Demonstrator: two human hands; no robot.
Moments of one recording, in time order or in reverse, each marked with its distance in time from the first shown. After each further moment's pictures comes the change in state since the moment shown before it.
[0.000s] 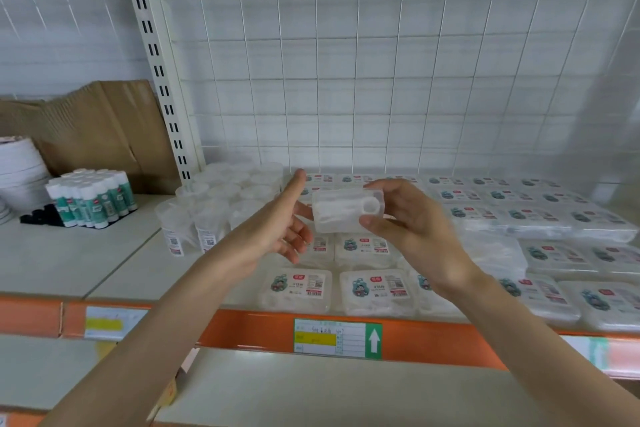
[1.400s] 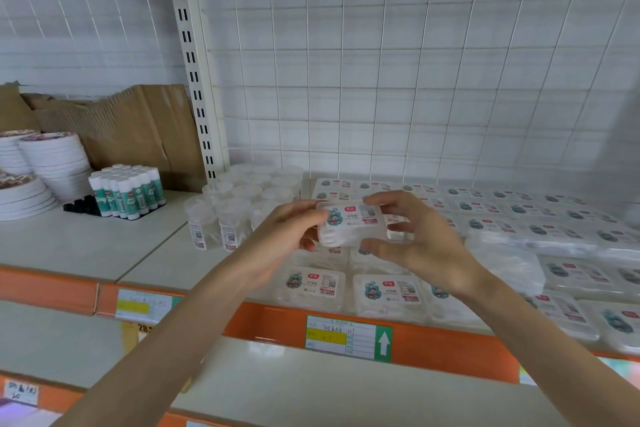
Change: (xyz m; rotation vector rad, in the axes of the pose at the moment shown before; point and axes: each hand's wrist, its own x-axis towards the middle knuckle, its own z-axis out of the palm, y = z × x) left_hand -0.006 -0.022 0.001 -0.241 0.063 0.204; right_hand 0.006 -0.002 -0.001 -0.383 -0.135 -0.016
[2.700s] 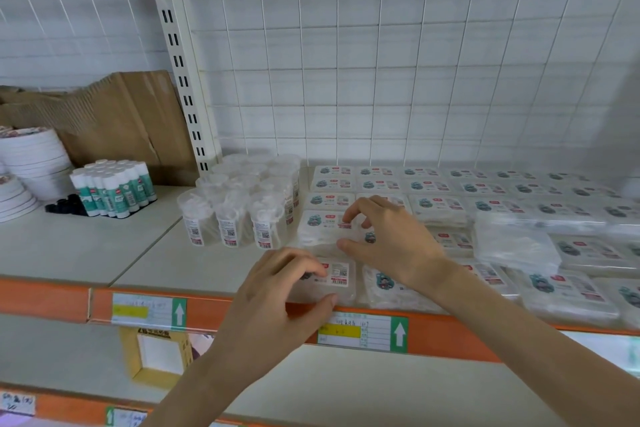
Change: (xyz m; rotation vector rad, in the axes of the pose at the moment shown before) left_hand -0.067 -0.060 -0.009 0.851 0.127 0.512; right_hand 0.015 0.006 0.044 -0.564 -0.087 0.035
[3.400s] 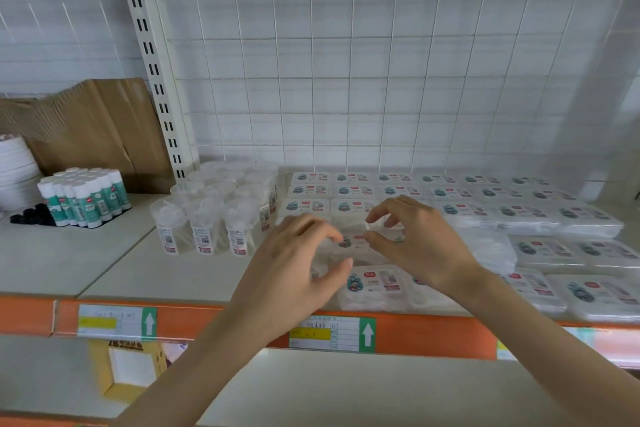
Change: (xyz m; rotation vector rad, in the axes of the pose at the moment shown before) left_hand 0.050 0.043 0.003 0.093 -0.062 0.086; right_hand -0.029 0.040 -0.034 0.070 0.151 0.033
